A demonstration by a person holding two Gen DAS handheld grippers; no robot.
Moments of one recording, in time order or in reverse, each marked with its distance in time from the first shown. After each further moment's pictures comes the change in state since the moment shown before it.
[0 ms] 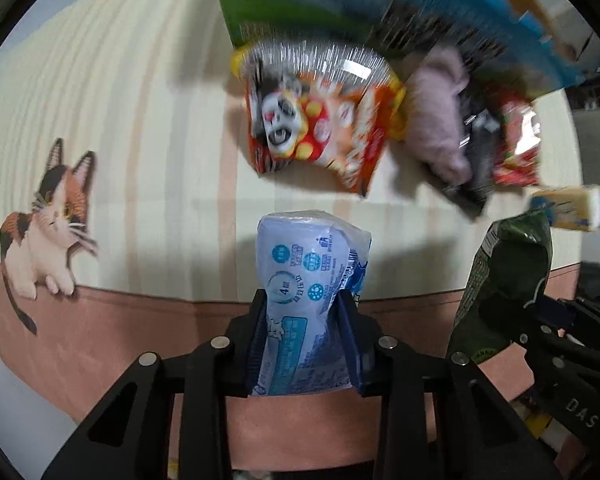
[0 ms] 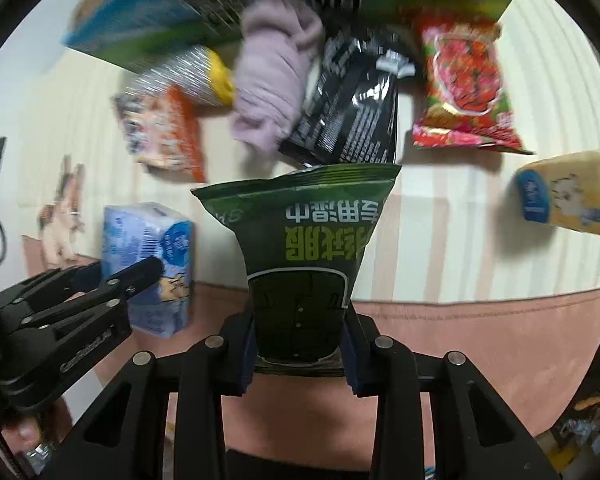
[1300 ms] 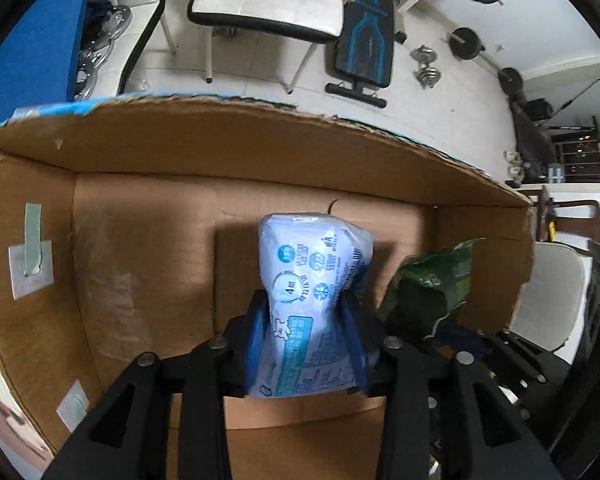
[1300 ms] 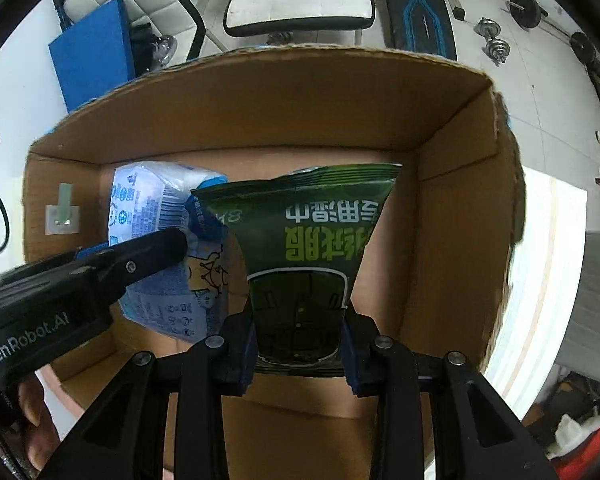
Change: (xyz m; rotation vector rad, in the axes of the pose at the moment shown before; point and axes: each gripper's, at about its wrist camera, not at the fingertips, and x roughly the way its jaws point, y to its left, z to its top) left arm -0.012 -0.105 0.363 -0.081 0.024 -0.198; right arm -0.070 -0.081 0.343 -0.061 -0.008 -0.125
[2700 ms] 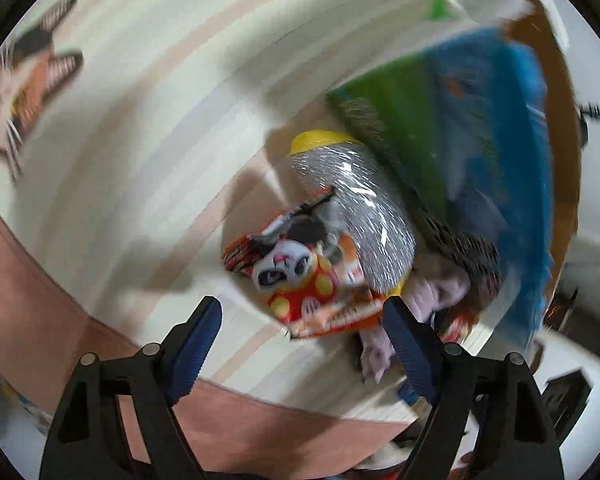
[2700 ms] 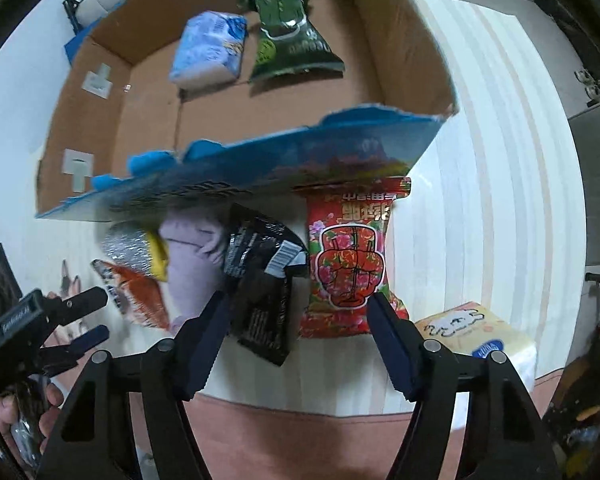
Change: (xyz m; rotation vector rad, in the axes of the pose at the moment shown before) left arm 0.030 0.201 -0.268 -0.641 -0.019 -0.213; right arm 0.006 -0.005 -0.229 0.148 -0.079 0.069
